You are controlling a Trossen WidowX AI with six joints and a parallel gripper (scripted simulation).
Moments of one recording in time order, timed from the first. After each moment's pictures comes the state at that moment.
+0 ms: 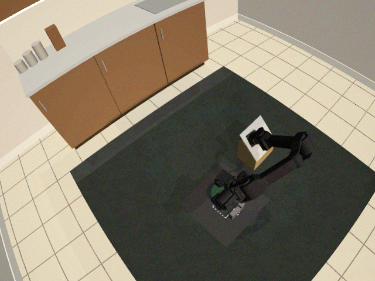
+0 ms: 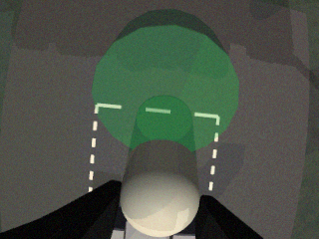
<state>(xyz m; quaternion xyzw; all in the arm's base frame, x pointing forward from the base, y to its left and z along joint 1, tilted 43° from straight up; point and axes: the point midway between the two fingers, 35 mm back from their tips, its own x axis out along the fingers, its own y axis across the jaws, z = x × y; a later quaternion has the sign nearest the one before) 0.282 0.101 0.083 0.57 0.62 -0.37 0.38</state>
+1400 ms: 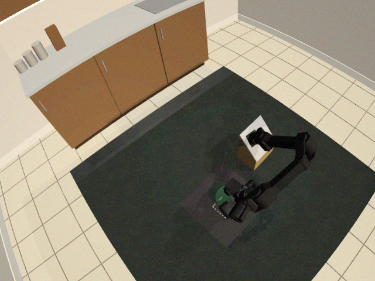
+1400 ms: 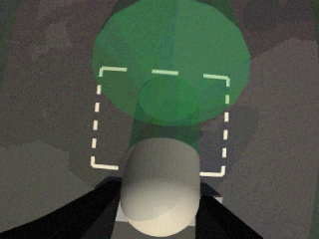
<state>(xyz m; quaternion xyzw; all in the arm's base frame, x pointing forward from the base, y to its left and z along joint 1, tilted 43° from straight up) 0.276 0.145 0.096 0.57 0.60 -0.39 0.39</state>
